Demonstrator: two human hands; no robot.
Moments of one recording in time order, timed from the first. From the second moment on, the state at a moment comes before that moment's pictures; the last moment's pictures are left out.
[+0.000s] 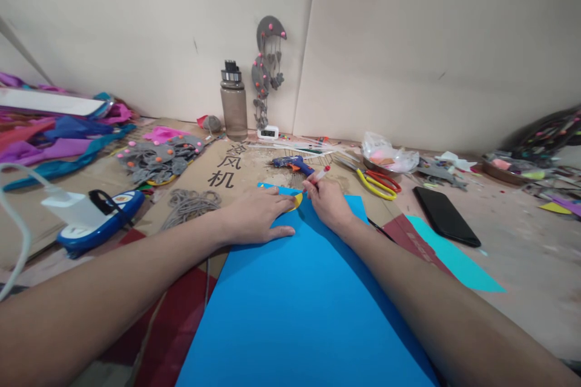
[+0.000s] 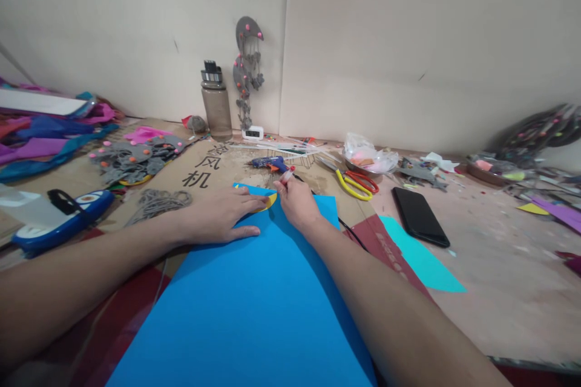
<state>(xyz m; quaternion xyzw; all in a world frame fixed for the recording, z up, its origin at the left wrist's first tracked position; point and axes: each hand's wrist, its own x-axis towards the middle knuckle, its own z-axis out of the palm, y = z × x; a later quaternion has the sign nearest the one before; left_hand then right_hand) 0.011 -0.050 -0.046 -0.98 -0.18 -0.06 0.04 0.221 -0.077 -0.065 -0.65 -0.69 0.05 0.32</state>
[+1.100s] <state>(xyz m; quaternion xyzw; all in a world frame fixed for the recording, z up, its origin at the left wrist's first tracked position) 0.009 -0.050 -0.043 -0.98 -0.18 -0.07 0.00 0.217 -0.081 -0.062 -0.66 -0.69 0.01 0.29</state>
